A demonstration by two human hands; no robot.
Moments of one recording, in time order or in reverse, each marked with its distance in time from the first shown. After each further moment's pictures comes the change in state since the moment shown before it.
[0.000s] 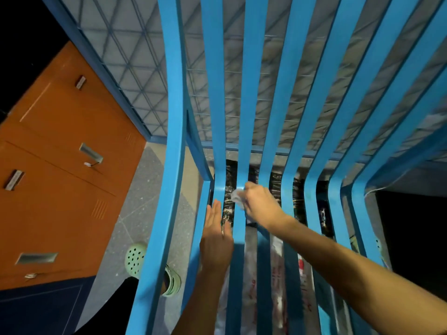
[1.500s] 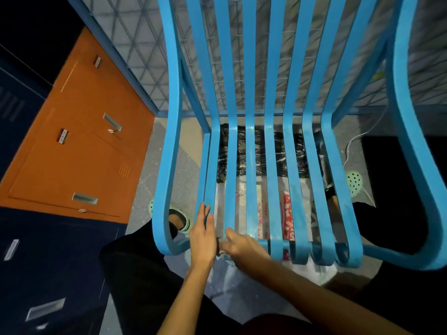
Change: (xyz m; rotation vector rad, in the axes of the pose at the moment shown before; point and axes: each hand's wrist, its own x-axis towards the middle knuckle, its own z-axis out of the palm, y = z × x) left_hand -0.208 -0.024 -0.064 -0.223 -0.018 -0.215; right_hand -0.269 -0.102 0.118 0.119 -0.146 -0.257
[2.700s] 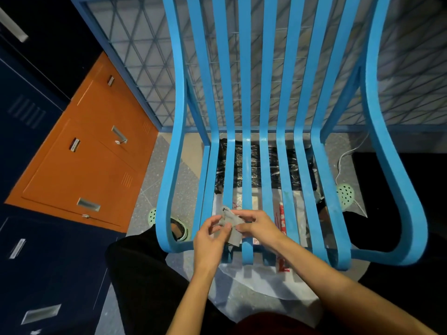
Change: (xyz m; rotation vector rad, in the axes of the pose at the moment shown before) left_hand -0.033 0.009 0.001 -0.144 -0.058 0.027; right_hand -0.014 0.016 -0.071 1.267 0.169 0.420
